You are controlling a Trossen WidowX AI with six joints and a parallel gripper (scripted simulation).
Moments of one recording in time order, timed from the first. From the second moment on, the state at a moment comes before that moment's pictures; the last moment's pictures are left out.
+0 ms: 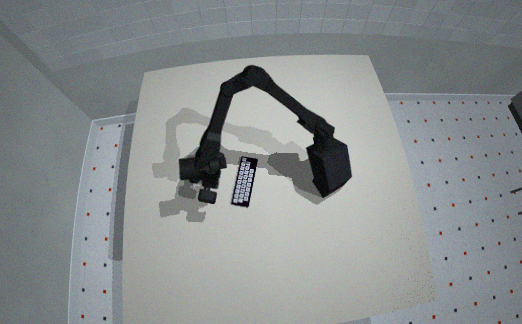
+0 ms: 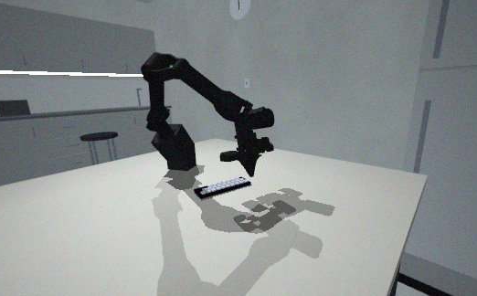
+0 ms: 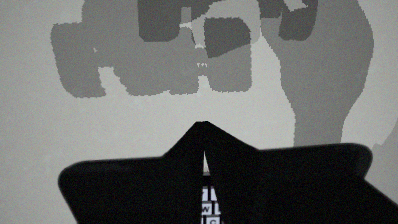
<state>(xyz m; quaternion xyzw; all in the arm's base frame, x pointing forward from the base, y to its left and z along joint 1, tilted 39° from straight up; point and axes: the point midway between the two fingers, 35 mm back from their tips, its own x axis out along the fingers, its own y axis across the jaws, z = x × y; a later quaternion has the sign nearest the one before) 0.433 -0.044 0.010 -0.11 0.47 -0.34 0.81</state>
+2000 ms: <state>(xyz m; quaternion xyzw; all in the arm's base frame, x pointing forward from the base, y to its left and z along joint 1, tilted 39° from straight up) 0.310 -0.083 -0.017 -0.07 0.54 -0.36 0.76</state>
